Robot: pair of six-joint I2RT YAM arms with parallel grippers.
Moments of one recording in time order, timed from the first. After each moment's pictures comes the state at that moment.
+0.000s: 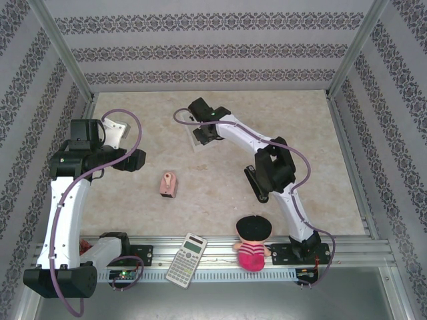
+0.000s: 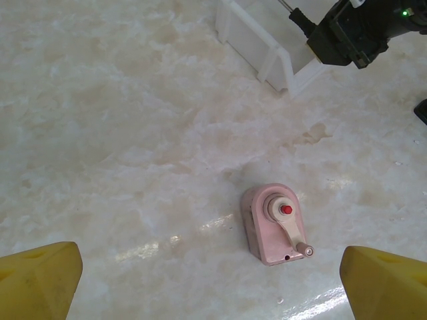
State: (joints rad) left arm 0.06 1.03 1.25 -1.11 0.30 0.23; right arm 0.65 2.34 2.09 -0.88 0.15 0.07
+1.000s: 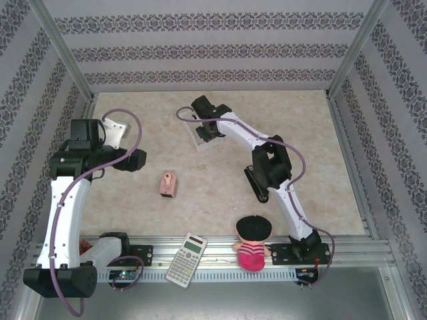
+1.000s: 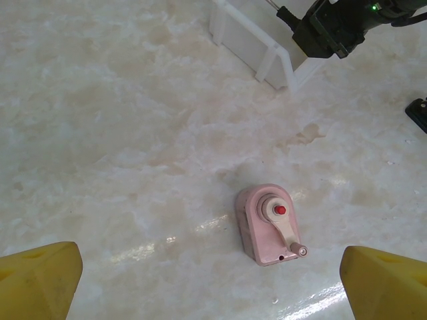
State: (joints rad) left arm 0.06 1.03 1.25 -1.11 0.32 0.23; right arm 0.61 2.43 2.19 -0.91 0.15 0.02
